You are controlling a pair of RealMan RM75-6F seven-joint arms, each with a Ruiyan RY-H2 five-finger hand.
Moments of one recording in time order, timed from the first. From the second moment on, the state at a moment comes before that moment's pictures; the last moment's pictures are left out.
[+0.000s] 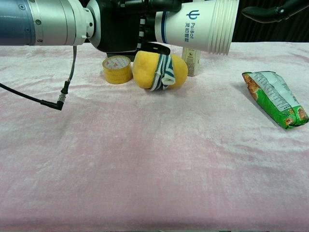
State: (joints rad) left arm -0.87 -1.44 -0.51 -1.66 1.16 0.43 -1.10; right arm 0.62 -1.17 0.18 -1.72 -1.66 1.27 0.14
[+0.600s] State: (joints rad) left arm -0.86 -1.43 -0.52 -1.66 1.16 0.42 -1.09; right arm 0.63 -1.18 0.17 -1.72 -1.66 1.27 0.14
